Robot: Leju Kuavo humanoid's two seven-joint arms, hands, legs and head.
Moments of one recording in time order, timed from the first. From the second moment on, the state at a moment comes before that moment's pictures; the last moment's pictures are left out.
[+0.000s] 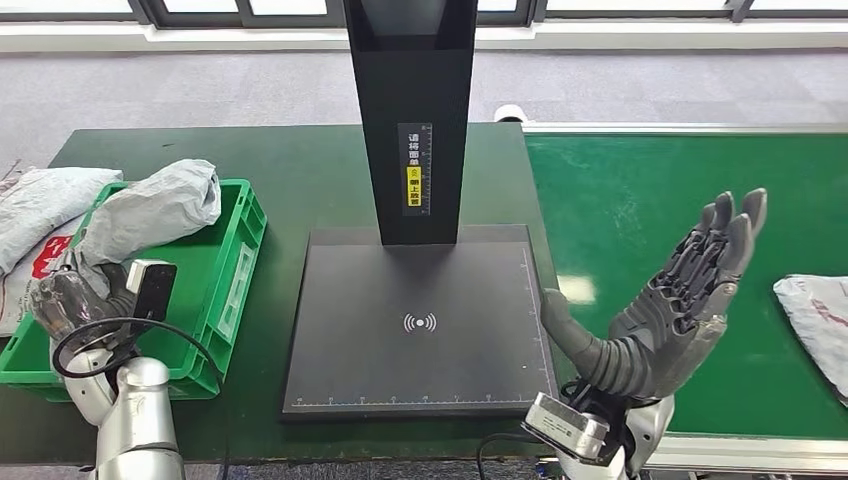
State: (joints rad) left arm -0.39 -0.36 0.70 -1.17 -1.13 0.70 -0.45; right arm -0.03 0.31 0.16 -1.73 0.80 -0.70 -0.70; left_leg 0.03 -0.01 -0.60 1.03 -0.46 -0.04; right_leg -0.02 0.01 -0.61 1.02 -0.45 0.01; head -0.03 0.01
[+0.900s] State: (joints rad) left arm -0.40 -0.36 0.73 -1.16 -0.81 0.70 -0.70; right arm -0.04 0.31 0.16 -1.65 0.79 -0.70 -0.70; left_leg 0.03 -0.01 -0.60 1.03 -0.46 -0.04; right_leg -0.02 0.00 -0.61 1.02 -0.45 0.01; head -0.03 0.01
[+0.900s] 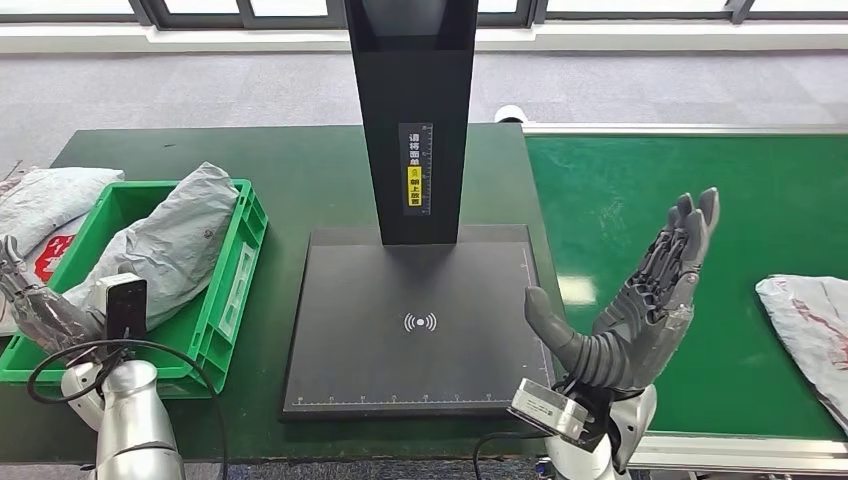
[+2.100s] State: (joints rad) left arm 0.00 -0.30 -0.05 -1.74 0.09 -0.12 -0.70; right arm -0.06 0.17 -0.30 -1.40 1.33 -0.70 -0.12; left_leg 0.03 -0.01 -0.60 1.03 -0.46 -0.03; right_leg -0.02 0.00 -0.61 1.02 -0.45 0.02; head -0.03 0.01
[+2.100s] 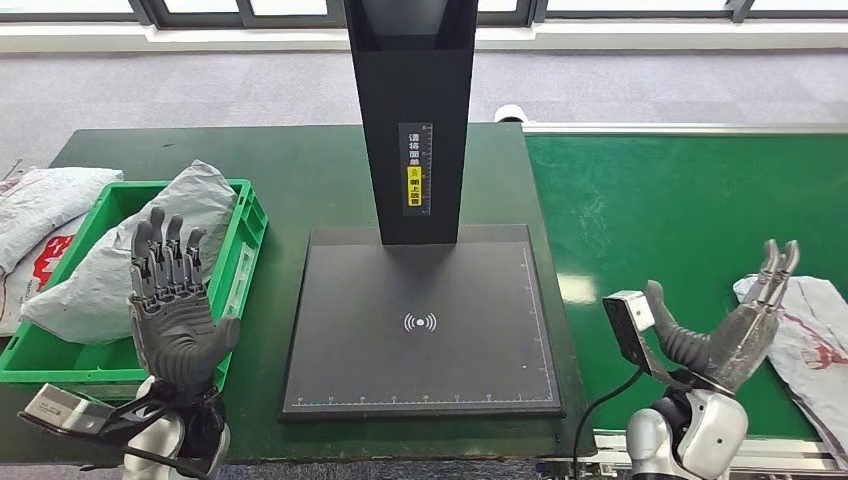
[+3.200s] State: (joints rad) left arm -0.02 -0.29 -0.09 -1.70 0.14 -0.15 -0.70; right arm -0.18 -0.22 -0.63 -0.60 1.42 -0.68 0.14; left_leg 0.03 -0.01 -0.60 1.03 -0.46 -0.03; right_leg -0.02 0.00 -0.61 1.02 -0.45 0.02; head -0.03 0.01
